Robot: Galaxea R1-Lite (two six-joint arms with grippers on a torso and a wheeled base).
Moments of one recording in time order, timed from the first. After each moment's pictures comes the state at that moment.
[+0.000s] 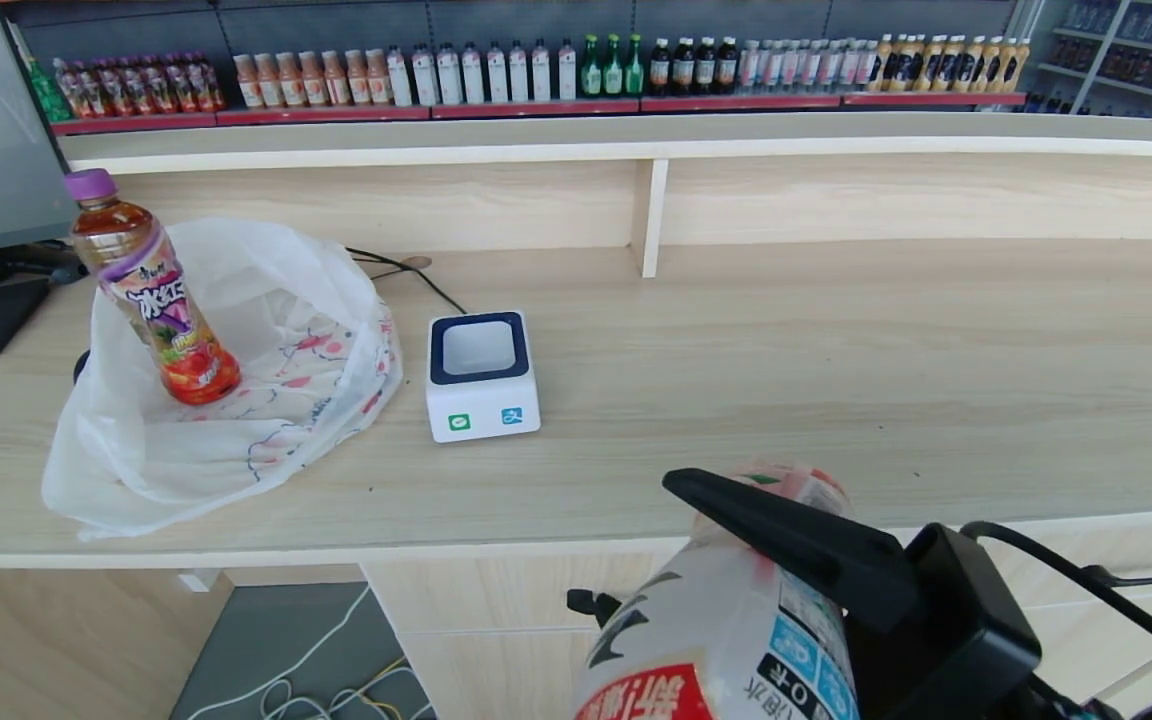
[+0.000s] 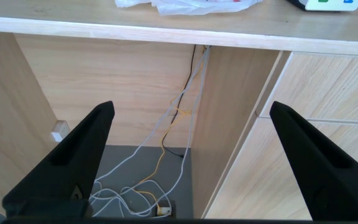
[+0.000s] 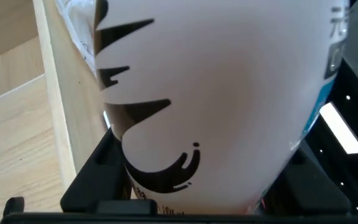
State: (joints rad) left arm 0.00 0.00 0.00 0.00 0.00 0.00; right arm 1.14 1.59 -0.34 -1.57 -0.07 -1.35
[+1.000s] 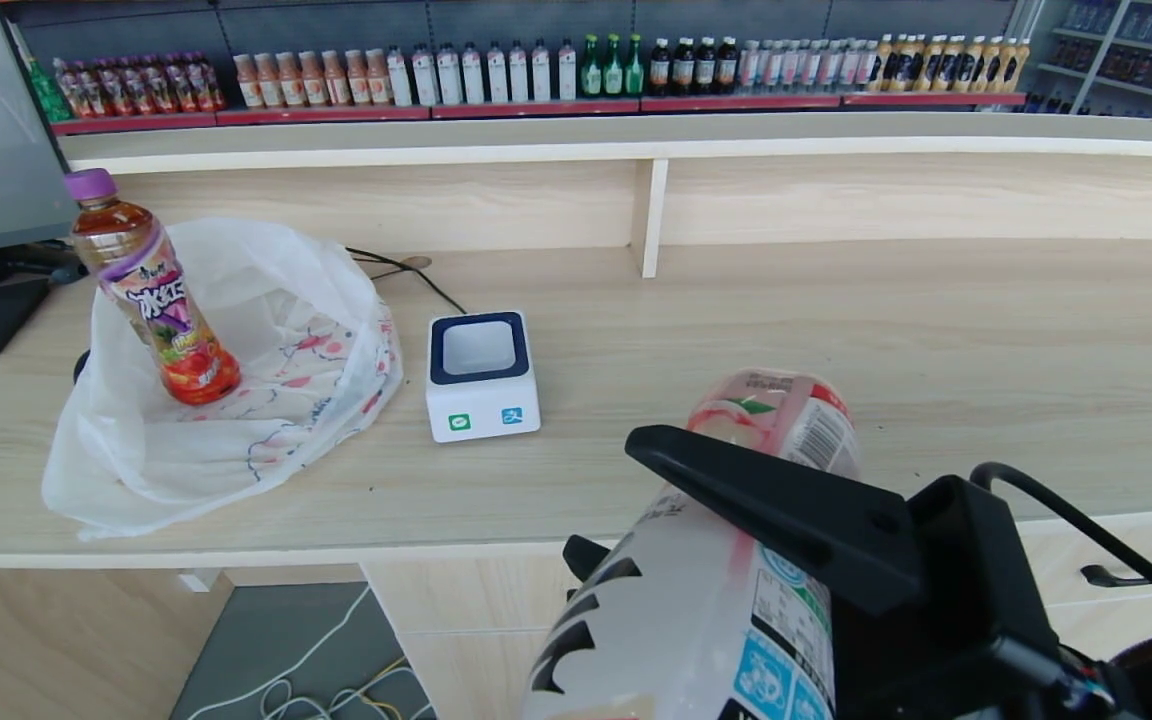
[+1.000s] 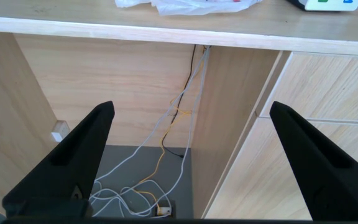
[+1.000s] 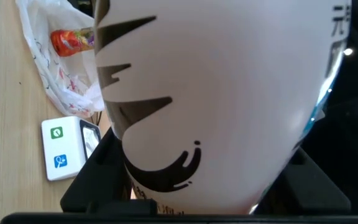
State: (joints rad) left arm 0.00 0.00 0.00 0.00 0.00 0.00; right arm 1.09 1.61 -0.43 -1.57 0.09 -1.63
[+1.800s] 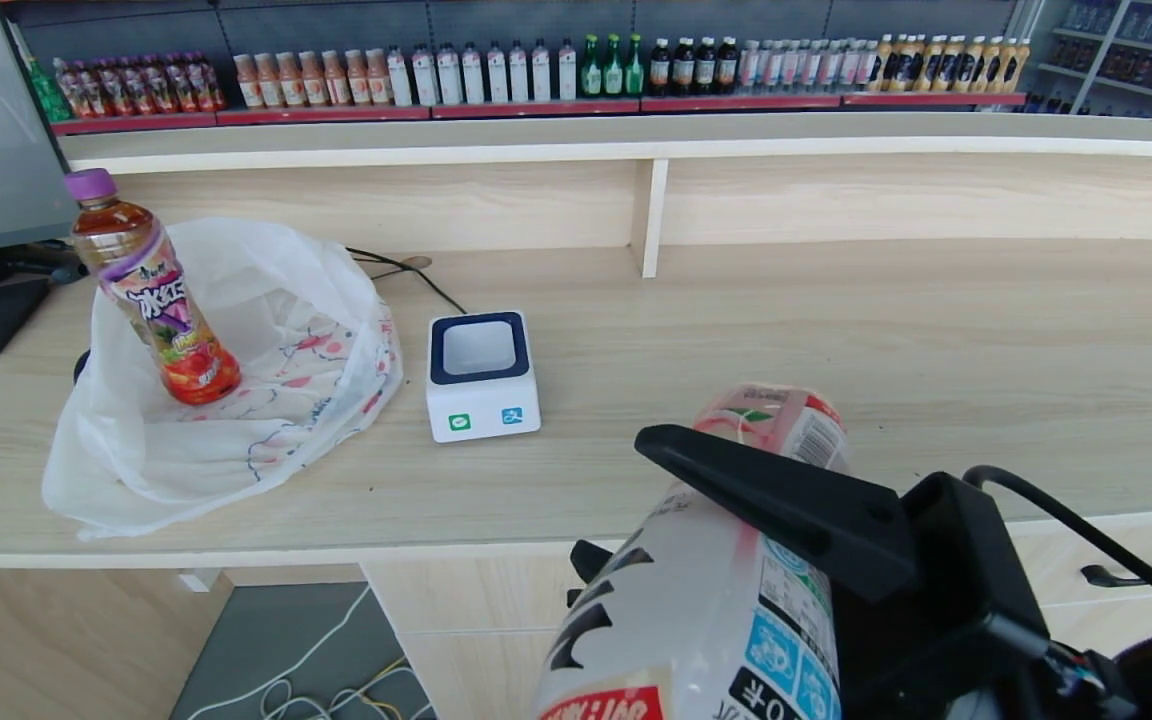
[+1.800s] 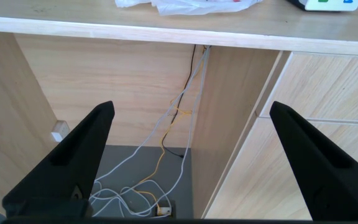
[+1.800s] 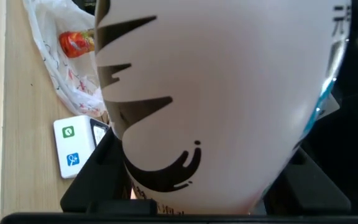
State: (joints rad) left arm 0.00 0.00 0.00 0.00 0.00 0.00; right arm 1.08 1.61 -0.42 -1.57 0.09 -1.54
